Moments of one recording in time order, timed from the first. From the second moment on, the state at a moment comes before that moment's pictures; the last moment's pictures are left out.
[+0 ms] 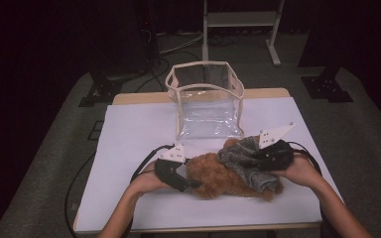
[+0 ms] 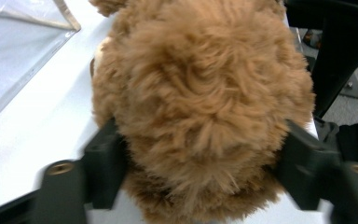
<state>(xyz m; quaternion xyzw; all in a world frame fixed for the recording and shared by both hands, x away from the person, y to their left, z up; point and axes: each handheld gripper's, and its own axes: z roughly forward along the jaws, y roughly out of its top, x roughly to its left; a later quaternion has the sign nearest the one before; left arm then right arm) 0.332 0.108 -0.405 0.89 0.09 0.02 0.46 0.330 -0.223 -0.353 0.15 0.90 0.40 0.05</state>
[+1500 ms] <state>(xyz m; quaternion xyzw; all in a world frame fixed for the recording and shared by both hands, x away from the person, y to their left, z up) 0.334 0.104 -0.416 0.89 0.09 0.00 0.45 0.334 -0.236 -0.354 0.16 0.89 0.41 0.04</state>
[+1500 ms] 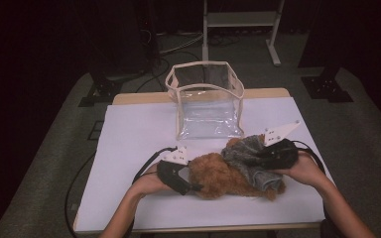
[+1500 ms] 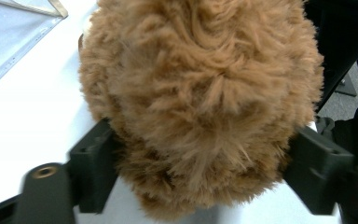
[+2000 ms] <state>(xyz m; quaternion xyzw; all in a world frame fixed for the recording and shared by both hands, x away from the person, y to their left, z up) 0.334 0.103 -0.413 0.89 0.08 0.01 0.45 0.333 -0.259 -0.340 0.19 0.88 0.44 0.06</state>
